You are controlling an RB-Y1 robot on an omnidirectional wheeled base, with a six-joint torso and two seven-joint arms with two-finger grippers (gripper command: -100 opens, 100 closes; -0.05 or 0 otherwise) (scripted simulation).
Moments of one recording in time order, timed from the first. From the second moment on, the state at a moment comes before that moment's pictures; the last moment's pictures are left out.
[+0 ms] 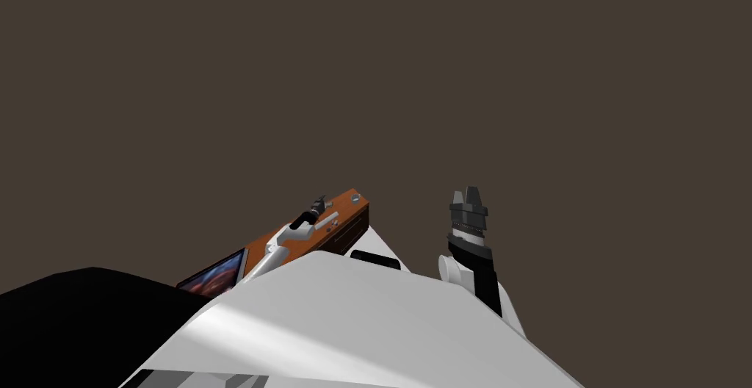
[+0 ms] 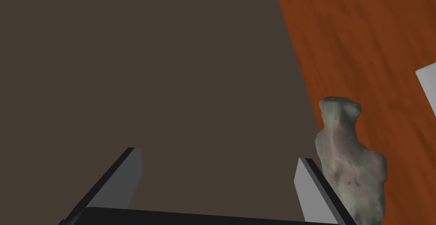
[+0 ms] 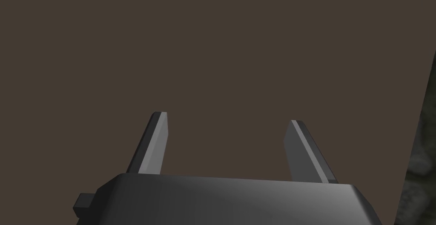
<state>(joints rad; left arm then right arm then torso) 0.24 0.43 0.14 -1.49 0.24 0.10 0.18 0.50 0.01 -0.06 -2.28 0.08 -0.45 0.07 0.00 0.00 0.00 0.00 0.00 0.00</state>
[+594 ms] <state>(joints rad) 0.18 0.48 0.17 -1.30 0.33 0.25 0.20 0.50 0.01 -0.06 -2.28 0.08 -0.45 0.07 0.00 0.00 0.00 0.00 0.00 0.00</state>
